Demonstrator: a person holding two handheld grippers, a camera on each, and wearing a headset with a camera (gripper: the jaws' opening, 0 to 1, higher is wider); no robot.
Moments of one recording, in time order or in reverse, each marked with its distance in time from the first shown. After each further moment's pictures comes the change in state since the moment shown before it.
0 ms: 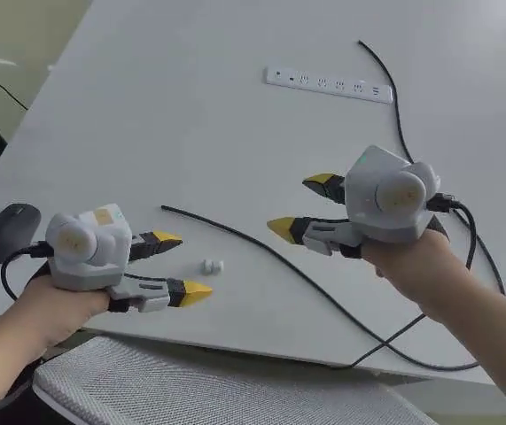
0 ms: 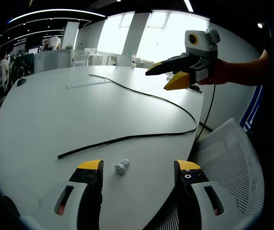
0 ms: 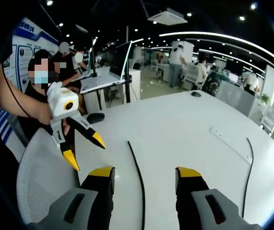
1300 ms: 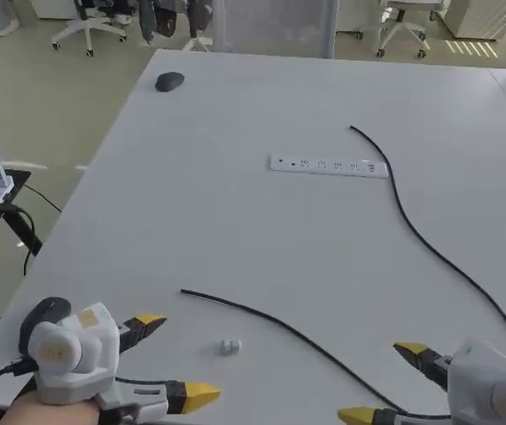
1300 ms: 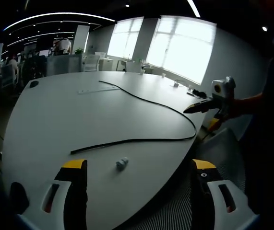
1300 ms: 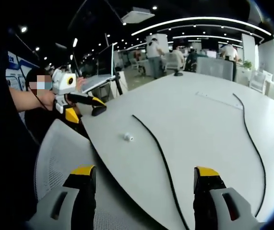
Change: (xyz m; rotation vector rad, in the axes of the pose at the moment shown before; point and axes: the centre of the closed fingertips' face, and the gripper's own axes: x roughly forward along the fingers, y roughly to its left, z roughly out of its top) left arm -0.042 -0.005 0.008 -0.034 -0.038 0.087; right arm -0.077 0.041 -0.109 0.245 0.033 -0.037
